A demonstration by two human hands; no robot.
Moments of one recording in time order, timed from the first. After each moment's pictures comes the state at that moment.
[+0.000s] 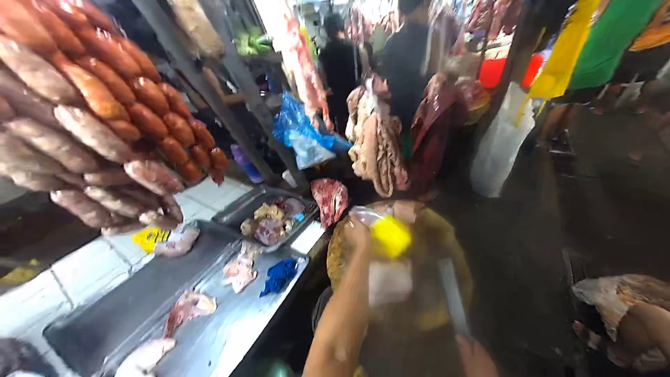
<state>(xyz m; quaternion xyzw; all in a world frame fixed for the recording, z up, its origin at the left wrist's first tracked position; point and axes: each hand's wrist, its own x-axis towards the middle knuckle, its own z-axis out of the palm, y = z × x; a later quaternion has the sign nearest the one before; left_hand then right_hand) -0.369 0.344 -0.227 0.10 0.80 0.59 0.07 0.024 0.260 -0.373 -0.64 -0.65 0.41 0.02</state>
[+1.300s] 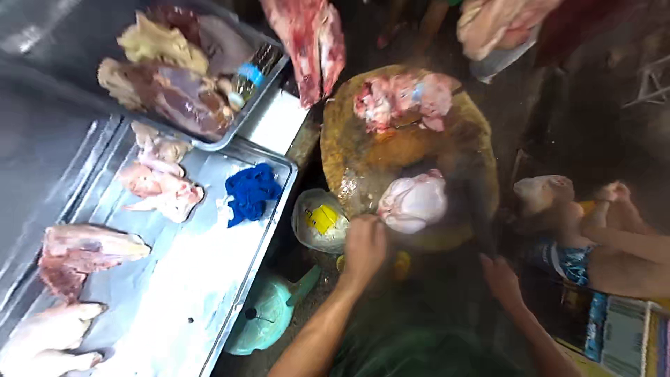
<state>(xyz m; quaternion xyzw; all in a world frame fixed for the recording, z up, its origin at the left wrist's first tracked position) -0.380 0.118 -0.362 0.44 0.79 0.40 0.18 -0.040 0.244 -0.321 -0.72 -0.63 0.29 -0.10</state>
